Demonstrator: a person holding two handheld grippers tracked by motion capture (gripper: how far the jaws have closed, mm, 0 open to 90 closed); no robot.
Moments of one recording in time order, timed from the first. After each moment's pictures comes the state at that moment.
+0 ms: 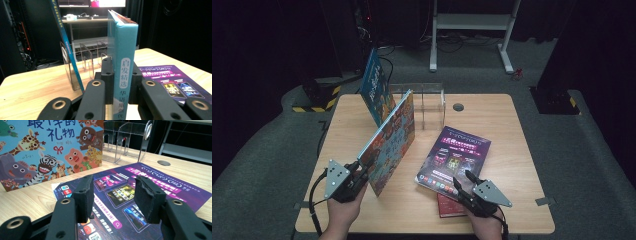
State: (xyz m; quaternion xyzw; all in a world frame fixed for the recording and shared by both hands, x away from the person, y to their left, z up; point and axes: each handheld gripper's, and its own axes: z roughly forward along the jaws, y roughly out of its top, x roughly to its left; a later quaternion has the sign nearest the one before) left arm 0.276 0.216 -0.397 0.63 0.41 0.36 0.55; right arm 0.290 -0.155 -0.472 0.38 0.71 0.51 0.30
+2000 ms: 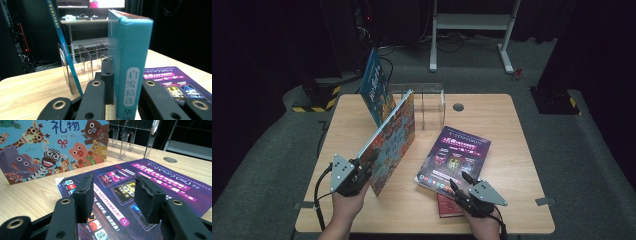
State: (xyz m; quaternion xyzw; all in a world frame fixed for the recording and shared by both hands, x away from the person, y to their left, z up) left arm 0.293 0.213 -0.400 0.63 0.41 0.36 0.55; right arm 0.291 -0.149 -0.478 0.37 0.73 0.50 0.29
